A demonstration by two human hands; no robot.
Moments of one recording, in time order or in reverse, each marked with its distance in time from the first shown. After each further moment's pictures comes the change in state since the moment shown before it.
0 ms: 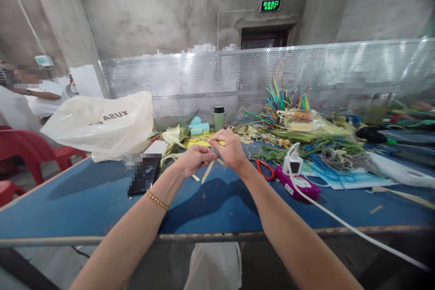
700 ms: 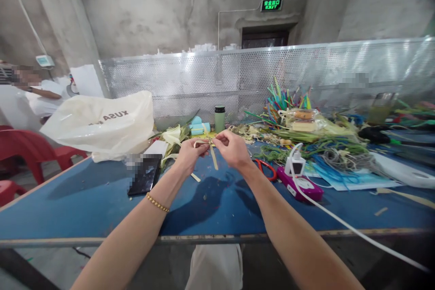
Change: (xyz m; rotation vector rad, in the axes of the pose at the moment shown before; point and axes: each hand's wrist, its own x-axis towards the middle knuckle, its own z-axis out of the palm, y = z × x) left_hand 0.008 -0.007 -0.007 0.042 0.346 0.252; right_hand -0.003 -0.001 0.001 0.064 -0.035 0.281
